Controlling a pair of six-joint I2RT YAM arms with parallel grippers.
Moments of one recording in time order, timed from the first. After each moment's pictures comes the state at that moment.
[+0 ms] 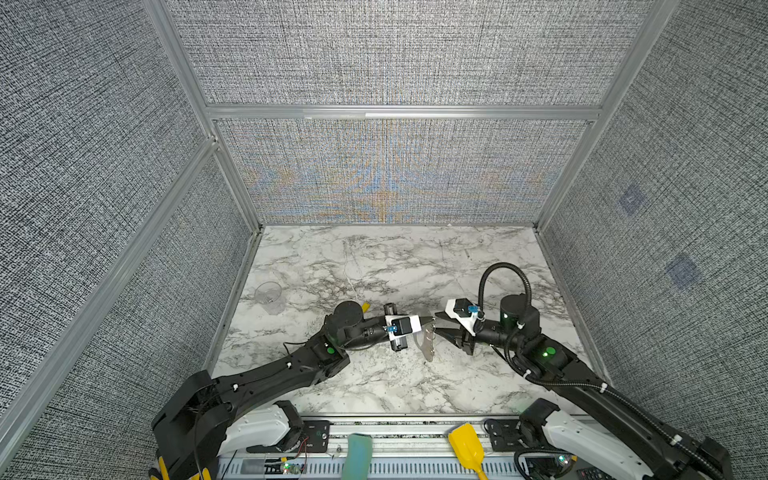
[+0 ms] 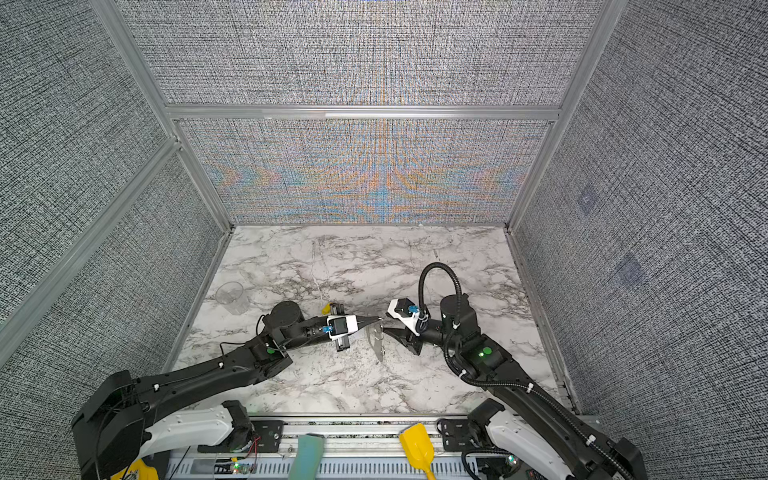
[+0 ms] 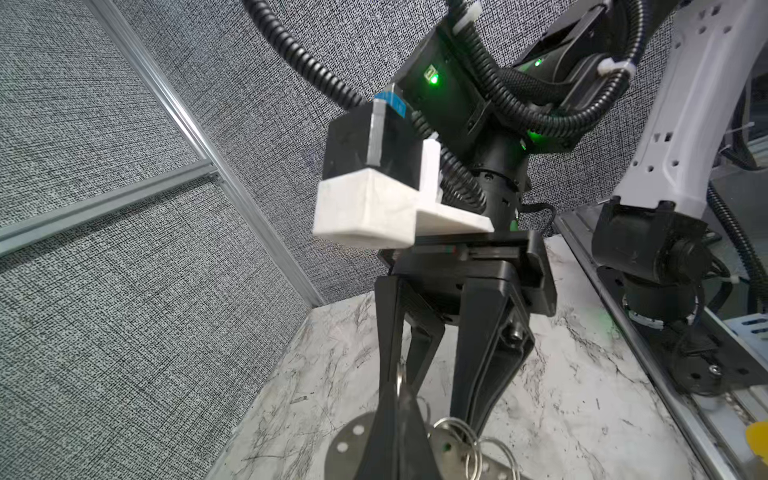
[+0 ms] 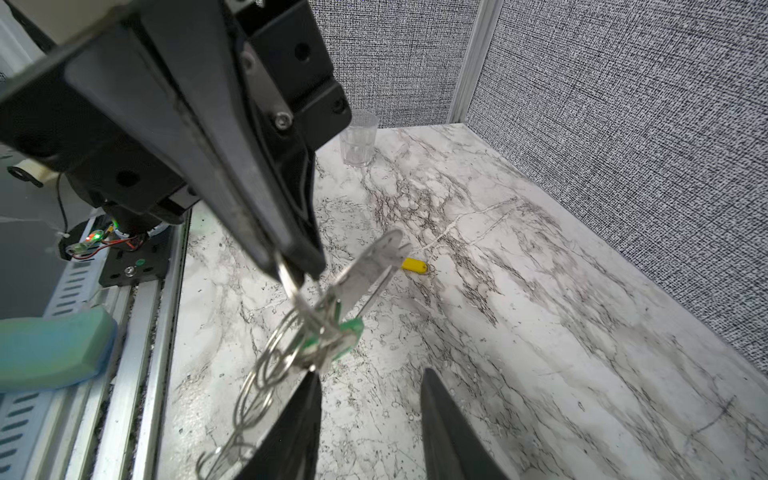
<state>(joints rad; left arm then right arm) -0.90 1.18 0.59 0.62 0.53 0.43 0.59 0.84 0.58 -0.07 -0.56 -0.31</state>
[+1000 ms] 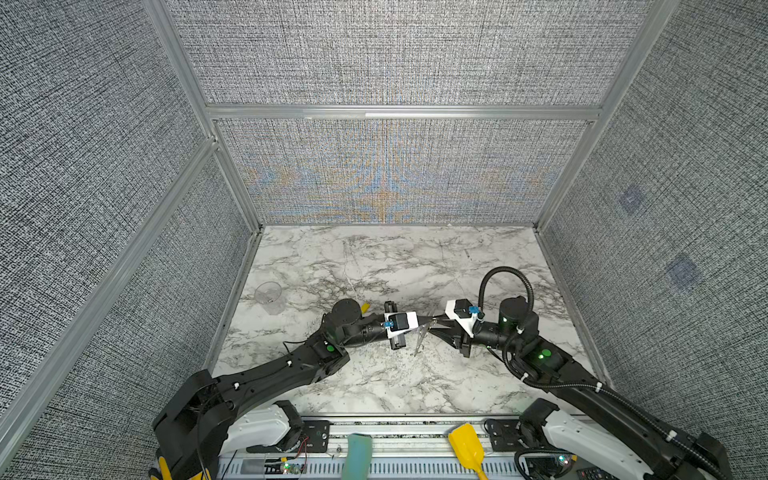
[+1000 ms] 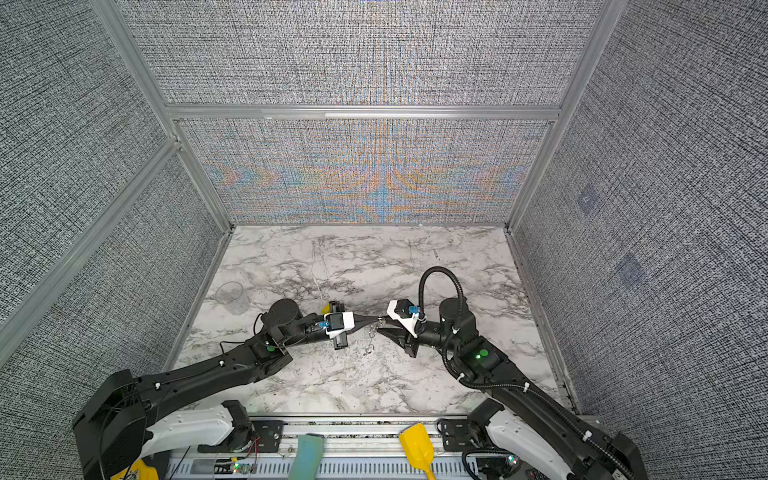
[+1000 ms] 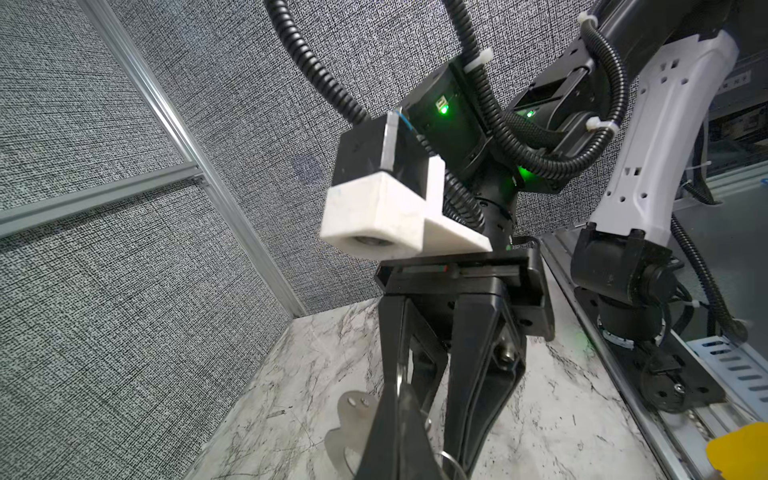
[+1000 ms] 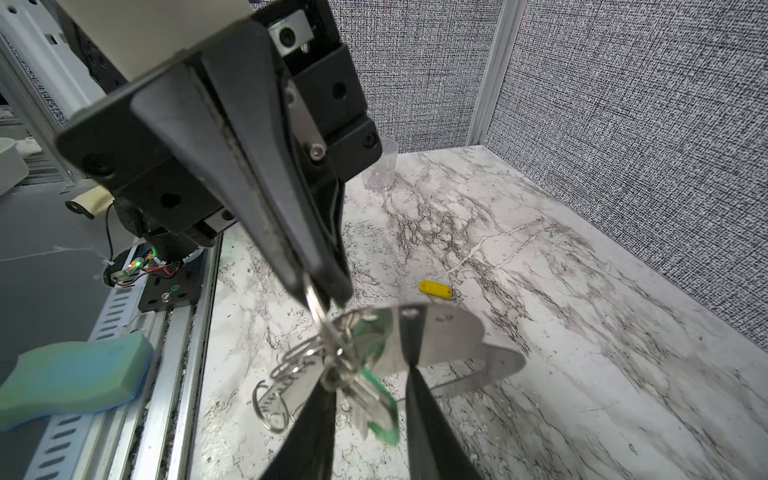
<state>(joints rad) -0.89 1.19 0.60 0.65 0.59 0.37 0.61 0.85 0.54 0.06 -0.61 -0.21</state>
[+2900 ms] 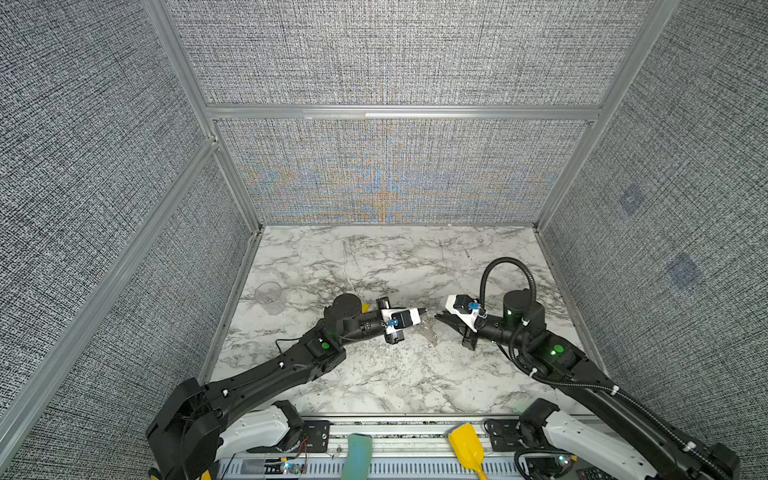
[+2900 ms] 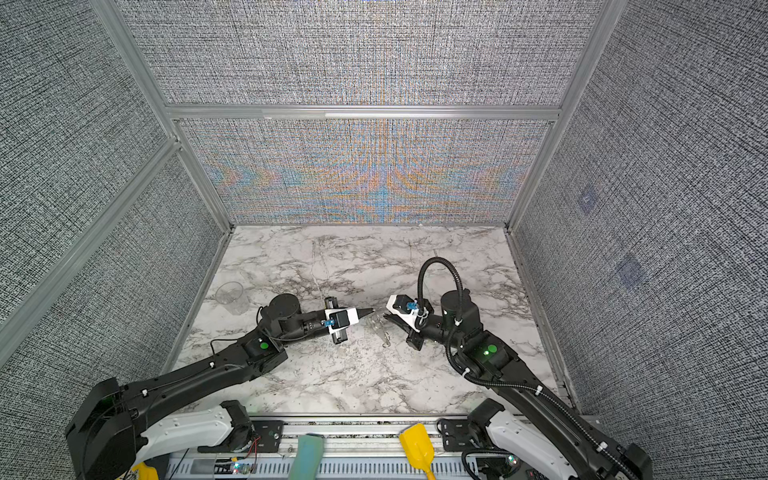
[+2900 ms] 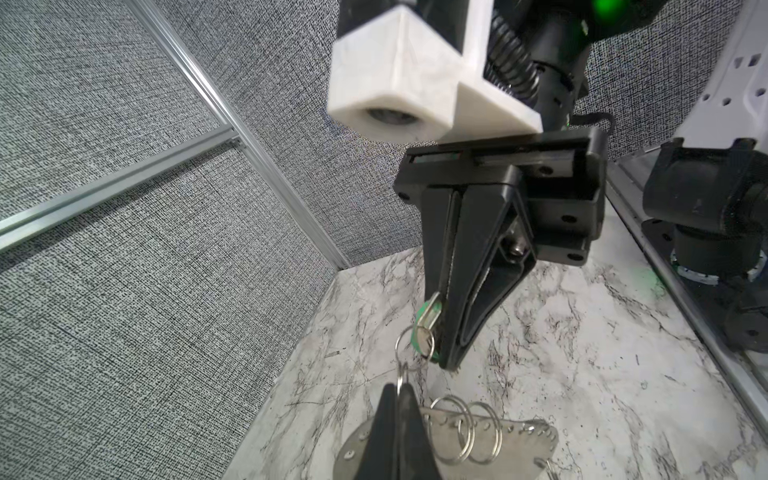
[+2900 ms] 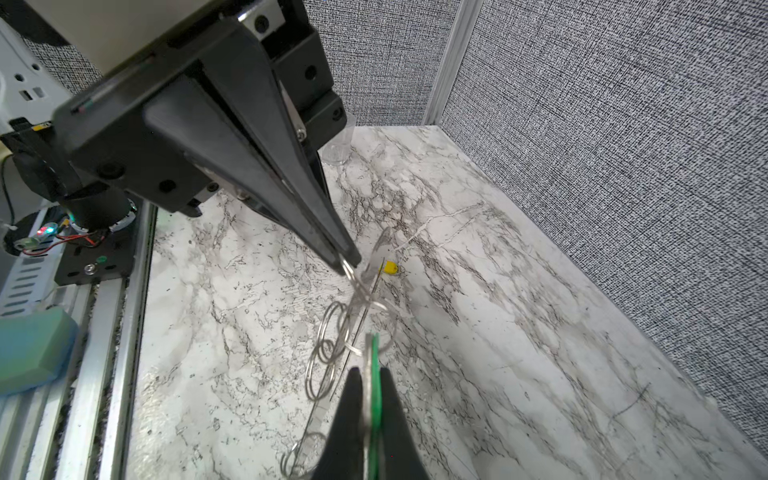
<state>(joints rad) -0.86 1.15 0.65 0.43 0.44 0.54 0.61 0.84 0.70 -0.21 -0.43 -0.40</state>
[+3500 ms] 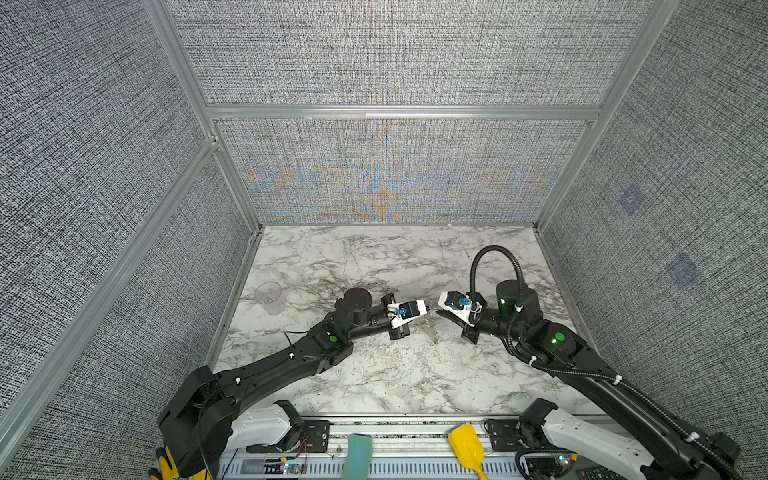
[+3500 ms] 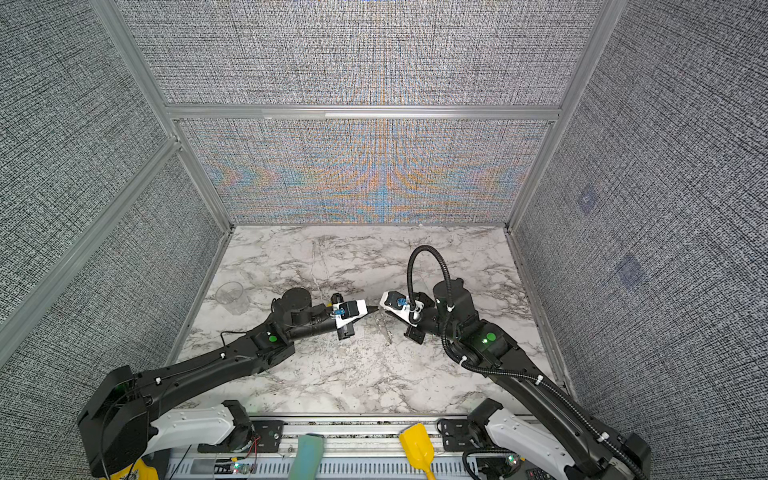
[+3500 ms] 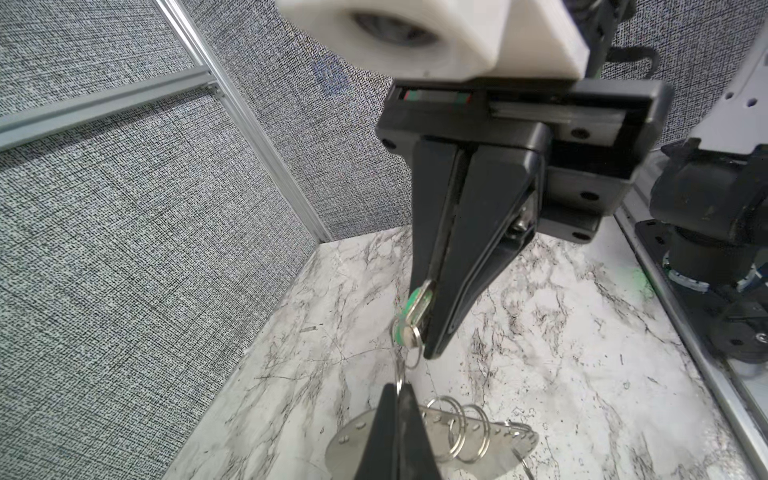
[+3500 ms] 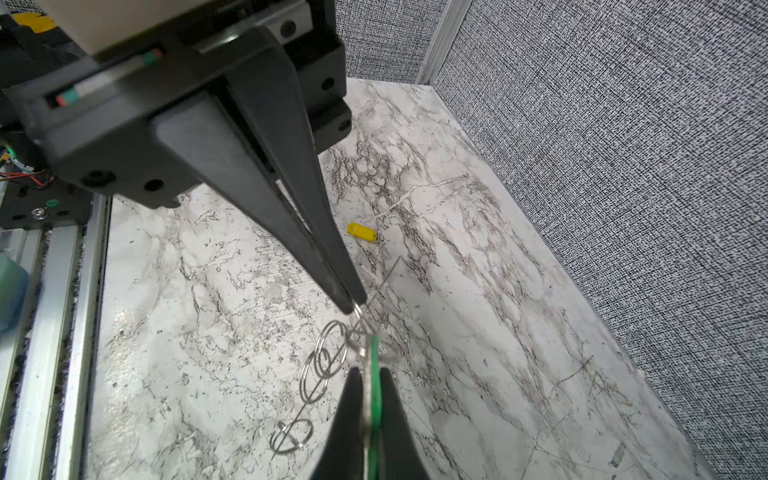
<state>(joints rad) -0.86 1.23 0.70 0.37 0.43 0.46 0.63 0.92 0.84 -0.39 -0.34 -0.53</state>
